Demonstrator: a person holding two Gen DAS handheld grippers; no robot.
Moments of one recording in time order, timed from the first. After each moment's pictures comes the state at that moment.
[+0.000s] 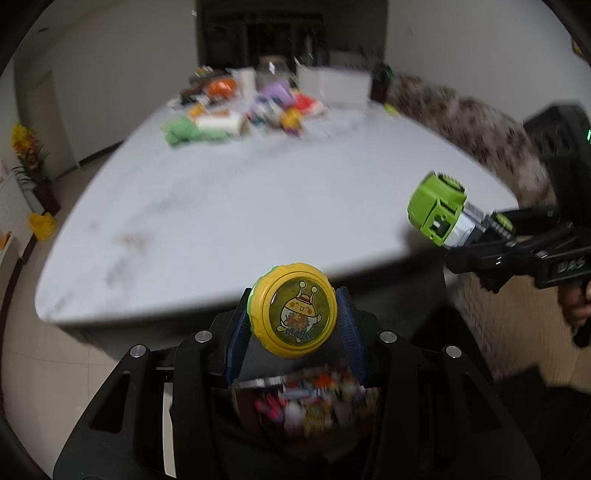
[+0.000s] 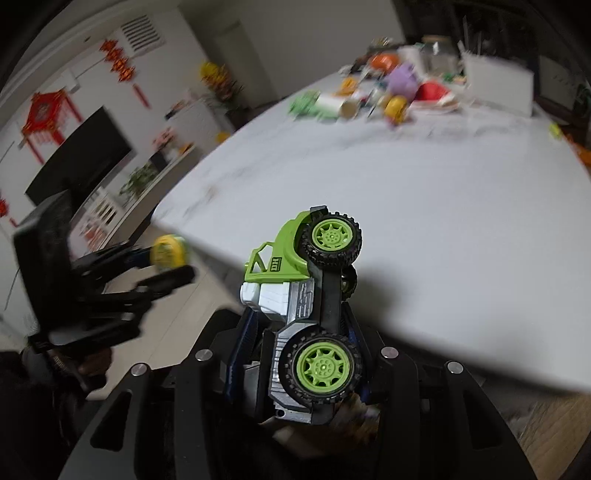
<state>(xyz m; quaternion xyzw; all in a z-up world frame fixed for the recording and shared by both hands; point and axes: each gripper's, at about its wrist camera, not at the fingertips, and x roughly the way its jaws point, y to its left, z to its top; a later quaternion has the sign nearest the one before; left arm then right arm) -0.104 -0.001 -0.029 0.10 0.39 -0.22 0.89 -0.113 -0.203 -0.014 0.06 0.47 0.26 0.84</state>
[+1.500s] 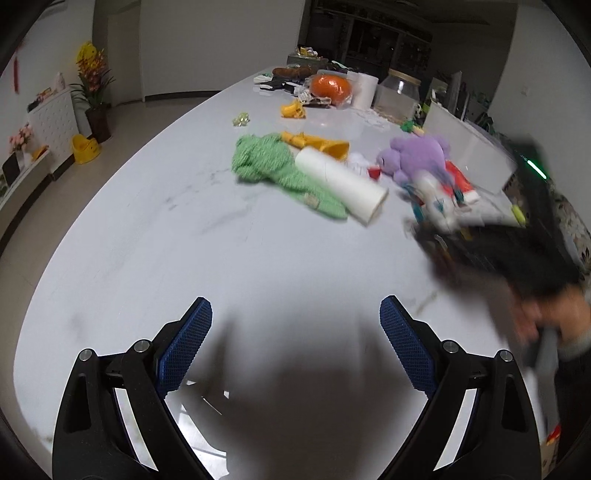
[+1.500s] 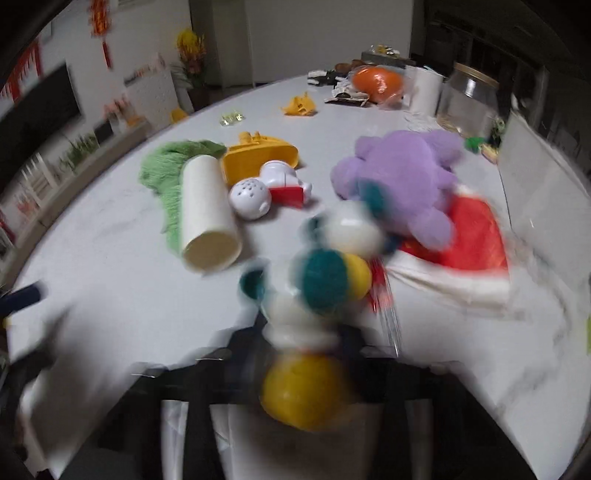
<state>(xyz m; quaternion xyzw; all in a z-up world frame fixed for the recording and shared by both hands) 0.152 0.027 -0.006 -0.05 0.42 -0.07 0.90 0.217 -0.187 -0.025 -0.06 0.47 0.19 0.86</state>
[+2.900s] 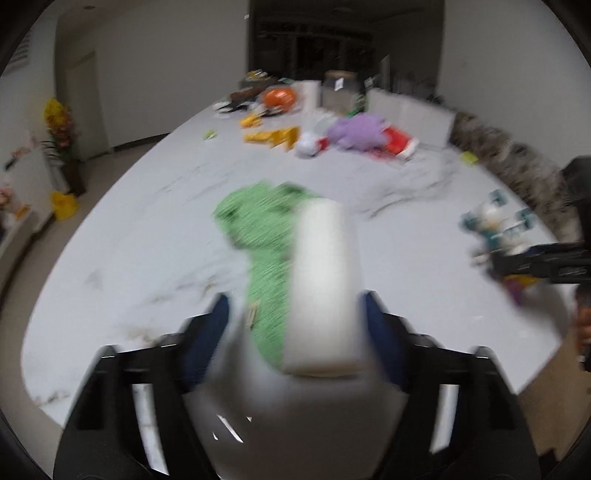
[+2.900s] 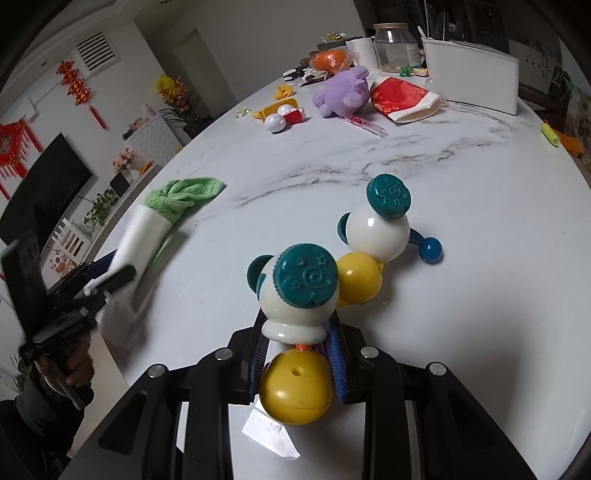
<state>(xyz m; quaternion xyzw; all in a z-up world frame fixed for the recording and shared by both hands) 0.044 0.035 -0.034 0.04 0.37 -0.14 0.92 0.031 -0.247 -0.028 0.09 0.47 0.18 0.86</state>
